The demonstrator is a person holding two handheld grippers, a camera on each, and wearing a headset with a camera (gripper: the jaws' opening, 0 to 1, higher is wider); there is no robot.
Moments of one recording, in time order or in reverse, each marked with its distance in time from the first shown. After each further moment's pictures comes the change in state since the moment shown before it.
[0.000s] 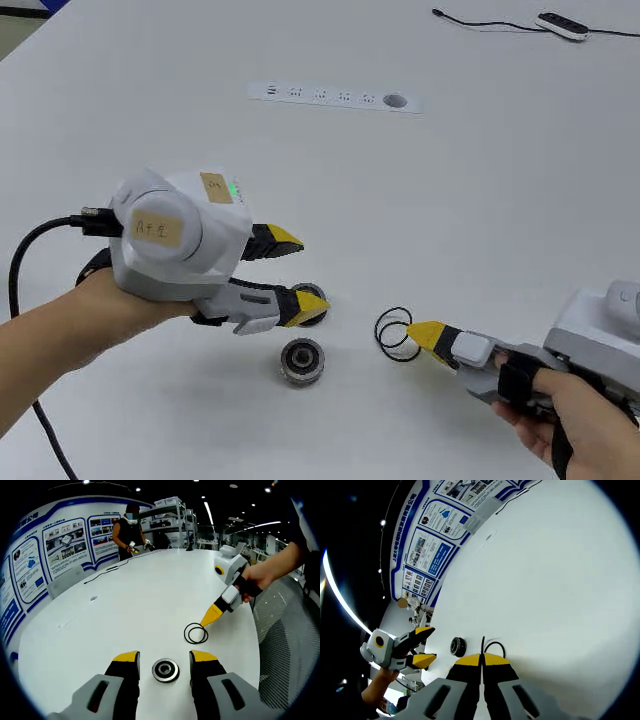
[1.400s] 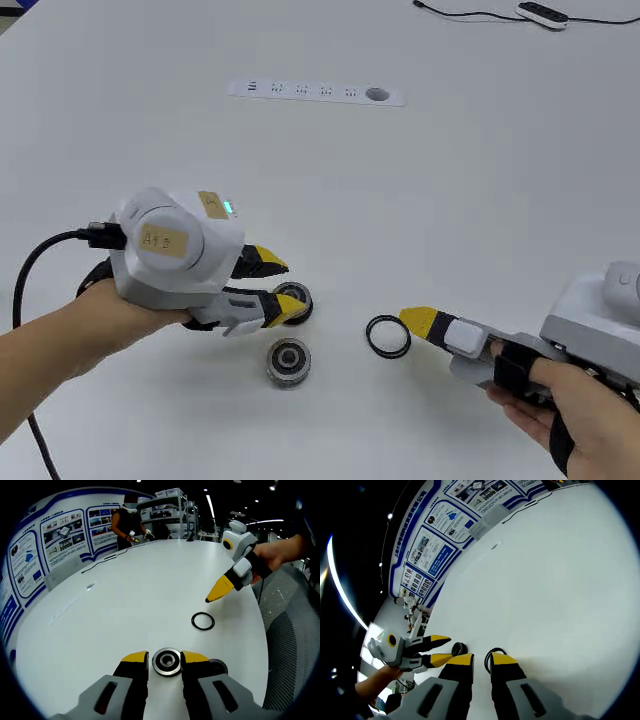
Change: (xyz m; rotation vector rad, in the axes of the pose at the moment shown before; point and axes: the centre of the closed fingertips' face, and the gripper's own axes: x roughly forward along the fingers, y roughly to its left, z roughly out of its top) left arm 0.018 0.006 -0.026 -0.002 0.070 -0.007; right arm -0.011 0.010 0.016 -0.092 -0.060 -0.025
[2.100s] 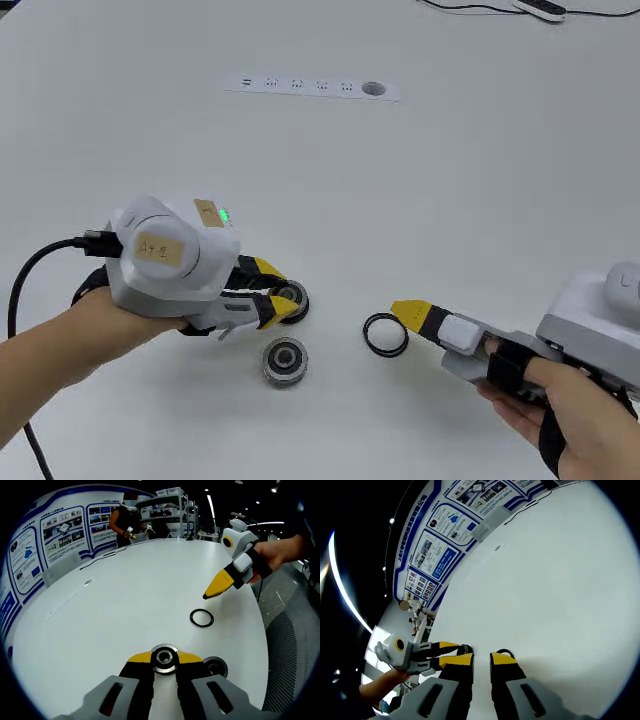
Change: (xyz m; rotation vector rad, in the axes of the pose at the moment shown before) left arm 0.005 -0.003 -0.008 -0.025 0.006 -0.020; right arm 0.004 0.008 0.000 0.022 -0.019 0.041
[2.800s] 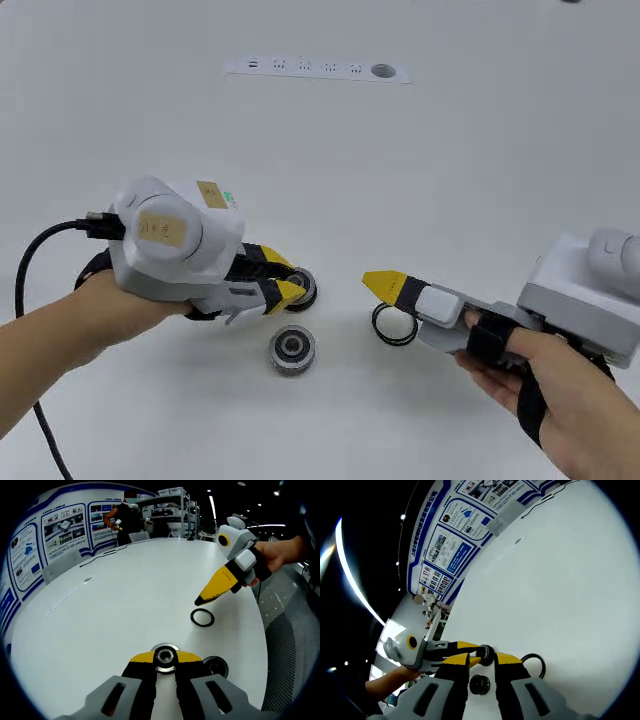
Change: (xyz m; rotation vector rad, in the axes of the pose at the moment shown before) left arm 0.000 -0.001 -0.001 -0.013 0.010 -0.010; right arm 0.025 0.041 -0.006 -0.037 0.053 0.151
